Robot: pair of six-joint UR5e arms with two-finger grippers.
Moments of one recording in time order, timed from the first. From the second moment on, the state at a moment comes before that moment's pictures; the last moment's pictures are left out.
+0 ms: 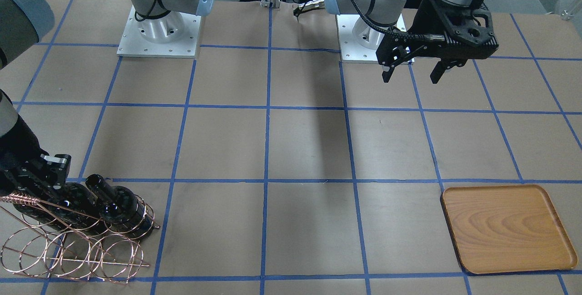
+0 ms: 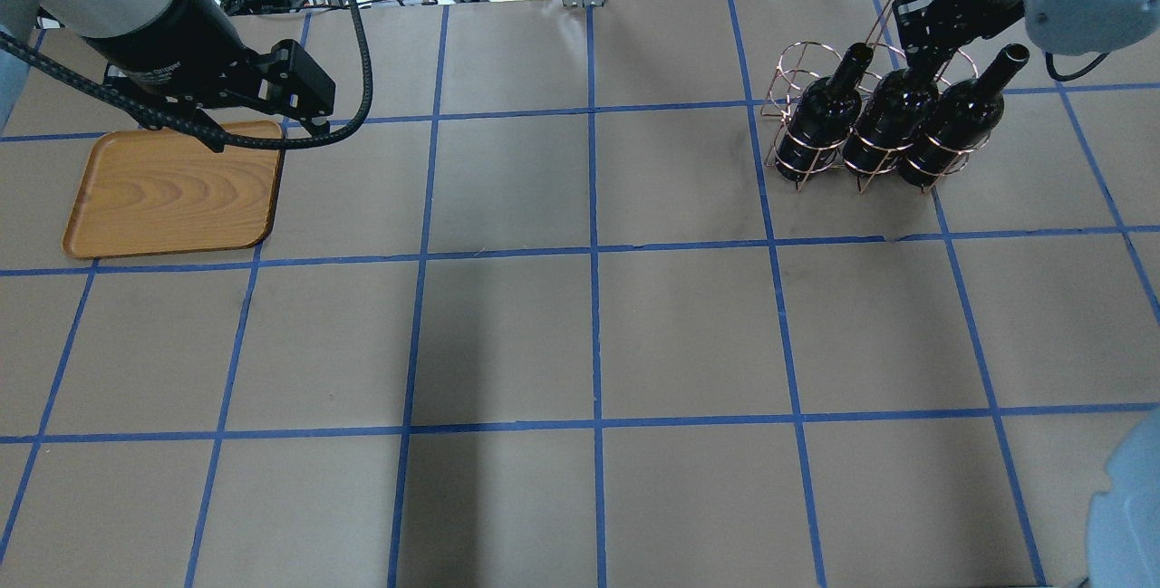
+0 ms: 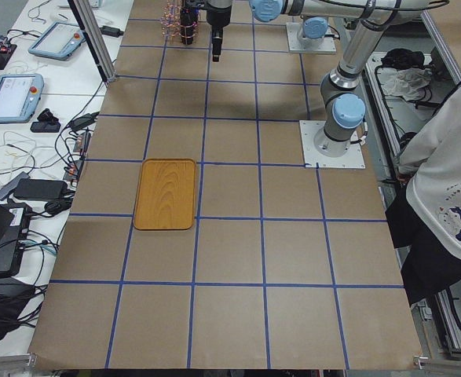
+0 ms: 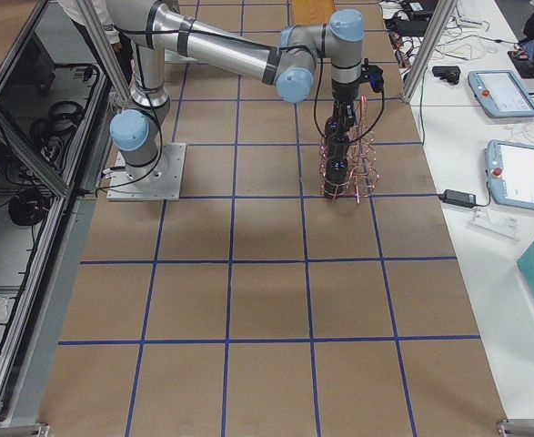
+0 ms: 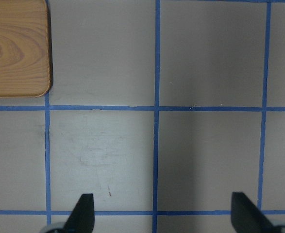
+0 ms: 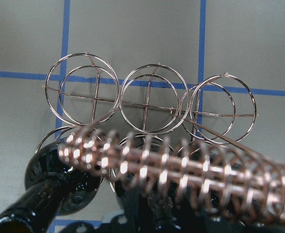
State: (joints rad) left arm -1.52 -1.51 -1.58 -1.54 1.55 0.02; right arm 1.36 -1.29 1.51 -2.00 -1.59 -0.29
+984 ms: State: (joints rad) left arm -1.52 -1.51 -1.58 -1.54 1.55 0.03; right arm 1.36 -1.28 1.51 -2.00 -1.59 -0.29
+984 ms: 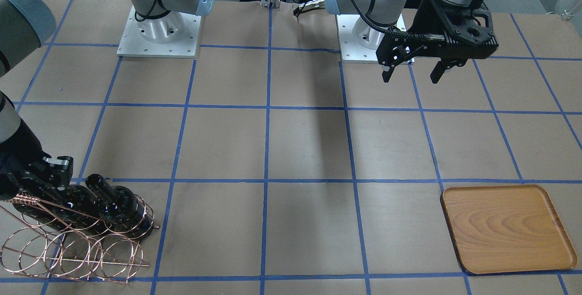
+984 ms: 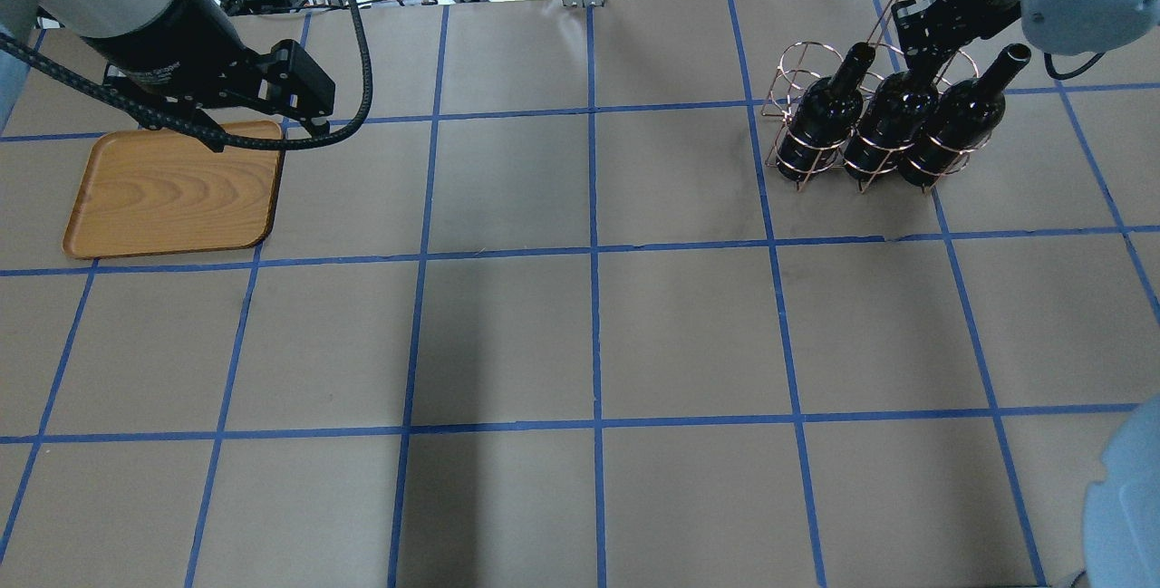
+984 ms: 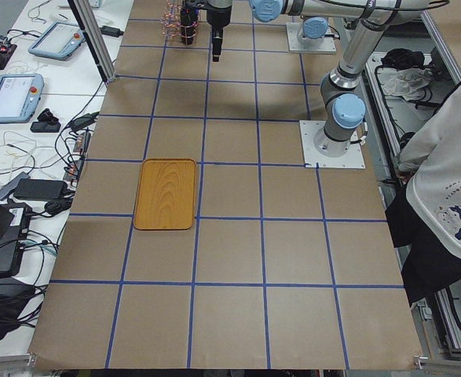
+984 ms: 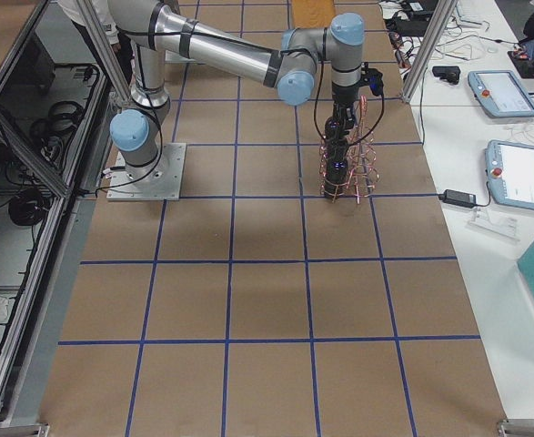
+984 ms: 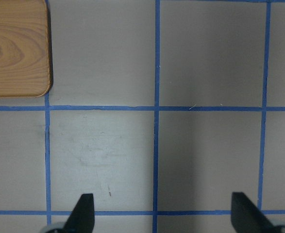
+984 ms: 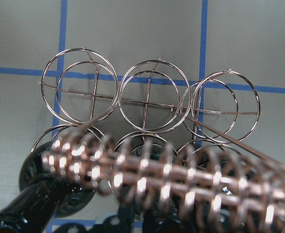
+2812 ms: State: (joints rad) left arm -1.52 -1.51 -1.58 -1.54 1.55 0.02; right arm 1.36 -1.30 1.47 -1.94 -1.59 -0.29
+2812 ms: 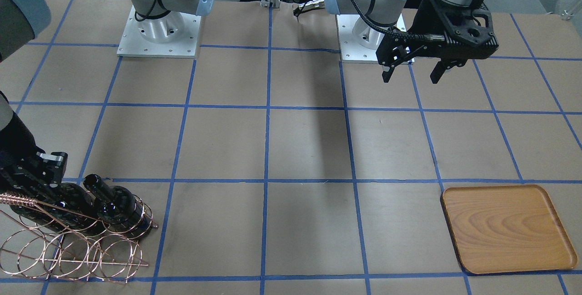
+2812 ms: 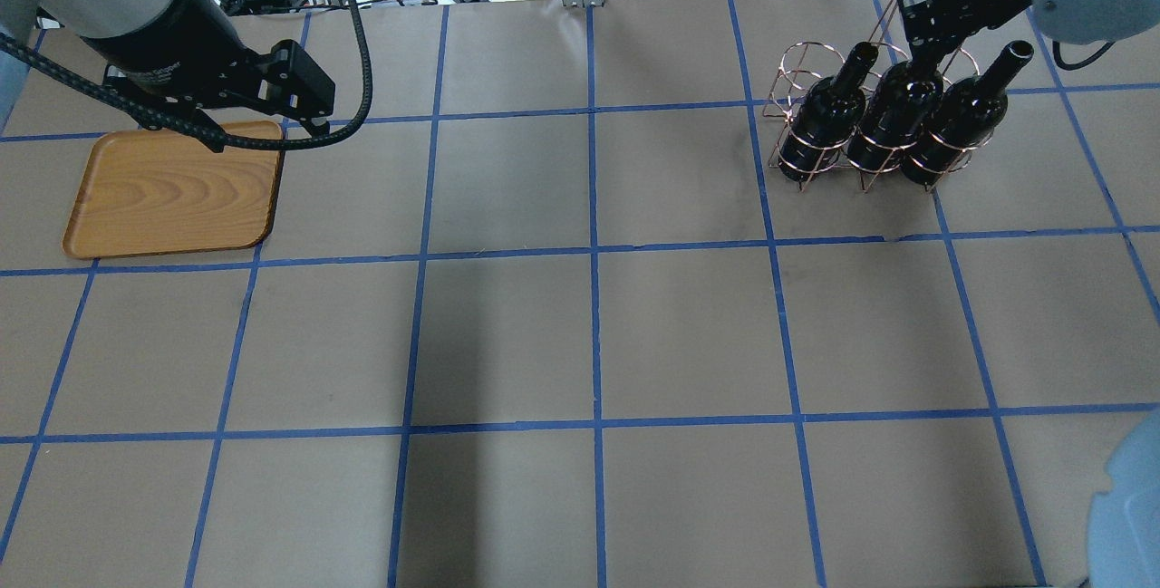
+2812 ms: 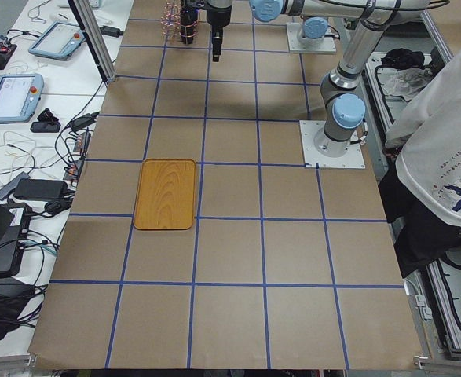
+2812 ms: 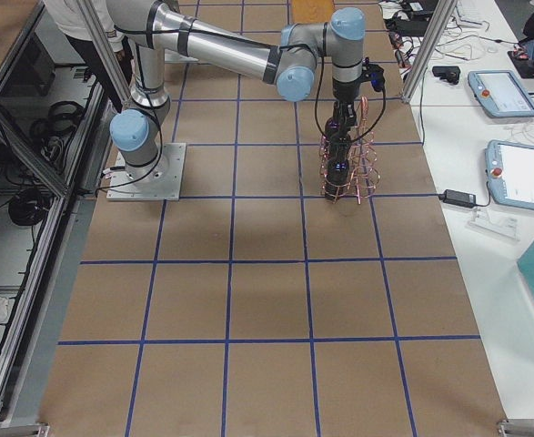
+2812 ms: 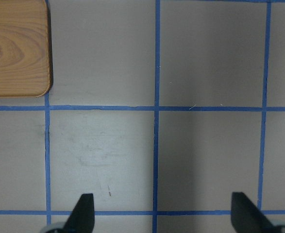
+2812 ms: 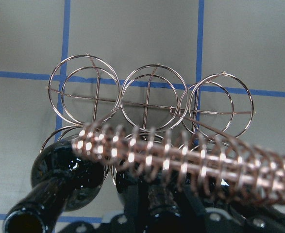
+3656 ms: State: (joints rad) left arm -1.52 -1.51 -1.58 -1.54 1.55 0.03; right arm 1.36 -1.50 1.36 -1.58 -1.59 -0.28
